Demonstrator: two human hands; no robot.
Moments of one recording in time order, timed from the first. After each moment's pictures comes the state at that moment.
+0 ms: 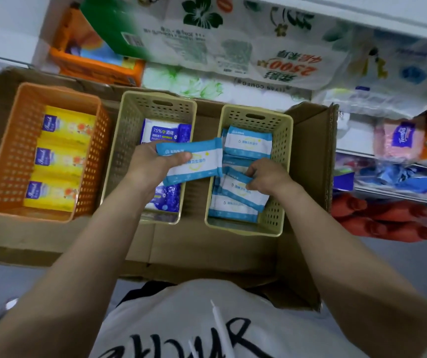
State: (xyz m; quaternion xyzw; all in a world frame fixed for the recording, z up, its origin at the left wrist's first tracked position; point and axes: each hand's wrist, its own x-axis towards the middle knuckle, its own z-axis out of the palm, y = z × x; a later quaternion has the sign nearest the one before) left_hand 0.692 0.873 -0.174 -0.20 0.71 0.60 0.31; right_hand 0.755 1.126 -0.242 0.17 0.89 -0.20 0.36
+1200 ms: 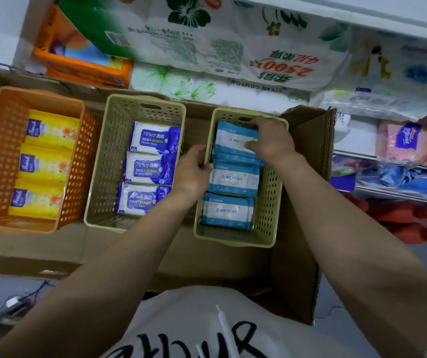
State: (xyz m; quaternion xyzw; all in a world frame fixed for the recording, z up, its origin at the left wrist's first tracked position) left_hand 0.707 0.960 -0.228 -0.08 0.84 0.45 0.30; right_hand 0.689 1.160 -0.229 0.19 0.93 -0.23 0.20
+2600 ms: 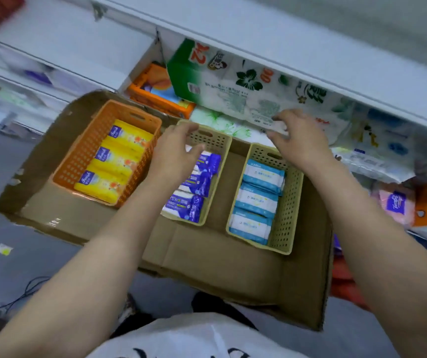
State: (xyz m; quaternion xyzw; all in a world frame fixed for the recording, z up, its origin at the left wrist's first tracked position) left_hand 0.714 0.826 -0.093 0.04 0.92 0.39 0.02; right_hand 0.711 1.089 -0.071 0.01 0.99 -0.15 -0.02
